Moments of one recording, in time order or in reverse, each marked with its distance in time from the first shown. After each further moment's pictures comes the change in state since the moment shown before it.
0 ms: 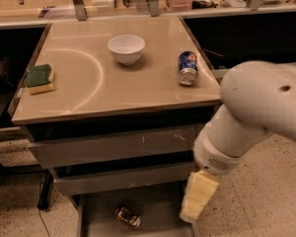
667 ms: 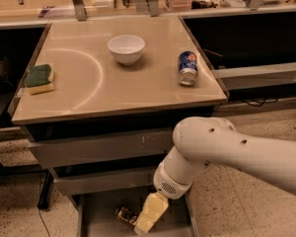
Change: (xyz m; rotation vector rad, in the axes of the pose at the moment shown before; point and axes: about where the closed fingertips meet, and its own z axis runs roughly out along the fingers) arm -0.052 0.018 0.140 -0.138 -0.098 0.139
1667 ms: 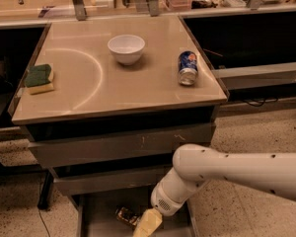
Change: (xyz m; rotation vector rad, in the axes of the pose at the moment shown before) arm 0.023 -0.006 0.094 -0.162 -0.058 0.084
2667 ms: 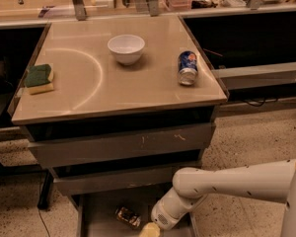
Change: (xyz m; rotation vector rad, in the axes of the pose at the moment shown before) arm 0.041 -0.038 0.108 -0.129 -0.032 0.120
